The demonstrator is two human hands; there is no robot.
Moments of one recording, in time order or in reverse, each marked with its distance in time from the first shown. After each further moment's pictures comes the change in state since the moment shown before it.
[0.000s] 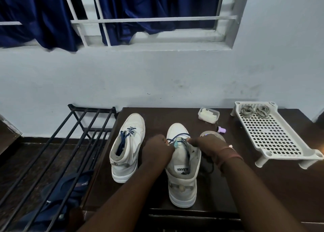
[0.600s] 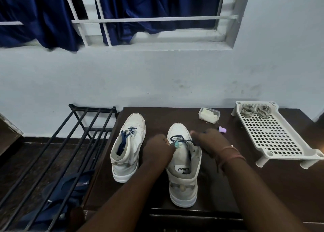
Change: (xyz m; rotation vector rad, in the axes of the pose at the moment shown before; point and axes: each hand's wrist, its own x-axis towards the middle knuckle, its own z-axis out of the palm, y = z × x) left_hand 0.001 -0.001 -0.001 0.016 -0.021 -0.001; right_hand -0.007 -0.008 -0.004 0.071 0.115 -0.070
